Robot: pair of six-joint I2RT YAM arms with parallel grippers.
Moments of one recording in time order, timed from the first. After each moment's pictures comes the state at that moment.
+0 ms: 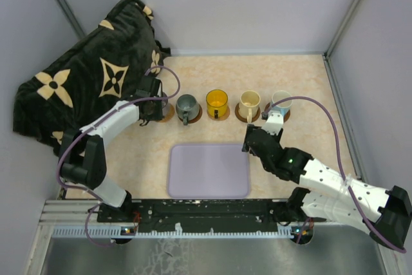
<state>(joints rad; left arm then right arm) -0.33 1.59 1.11 -0.51 -0.20 -0.31 0.92 0.86 0.62 -0.49 0.70 0.74</state>
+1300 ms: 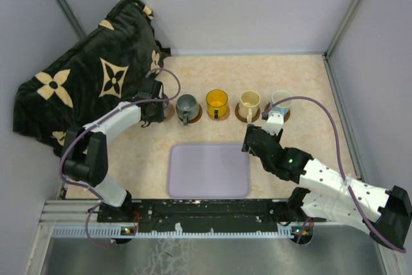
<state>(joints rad) -0.33 1.62 1.08 -0.45 -0.19 -0.34 0.92 0.86 0.62 -0.50 0.69 0.75</state>
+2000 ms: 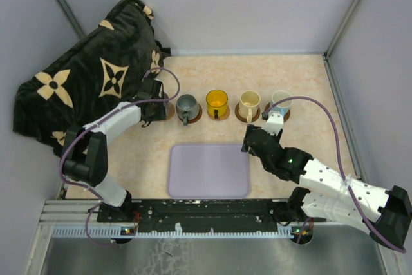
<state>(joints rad) -0.33 1.62 1.07 -0.43 -0.20 -0.37 0.92 0.86 0.62 -0.50 0.68 0.76</state>
